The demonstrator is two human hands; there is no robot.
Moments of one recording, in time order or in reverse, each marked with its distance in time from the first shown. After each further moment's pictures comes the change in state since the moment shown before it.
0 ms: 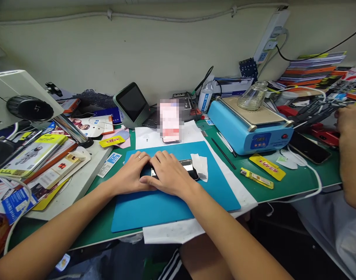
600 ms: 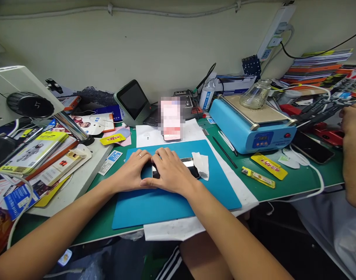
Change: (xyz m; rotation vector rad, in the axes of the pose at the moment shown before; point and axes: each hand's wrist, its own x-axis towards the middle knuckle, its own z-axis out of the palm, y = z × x) left_hand -0.001 -0.010 0.005 -0.002 0.019 0.051; right_hand 0.000 0.003 0.002 0.000 0.018 0.006
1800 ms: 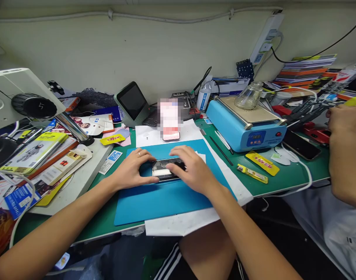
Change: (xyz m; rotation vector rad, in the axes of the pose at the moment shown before) left_hand 0.000 0.007 -0.009 0.005 0.031 -0.007; right_hand -0.047 0.019 -0.037 0.231 0.232 0.161
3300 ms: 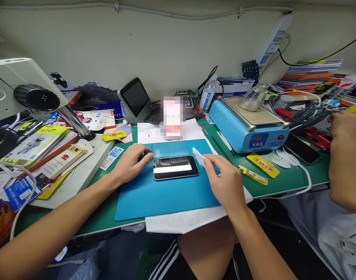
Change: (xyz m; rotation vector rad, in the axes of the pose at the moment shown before) left_hand 0.000 0.002 -0.002 -0.077 0.165 -0.193; right_hand -0.047 0.002 -0.021 -0.204 0.316 0.342
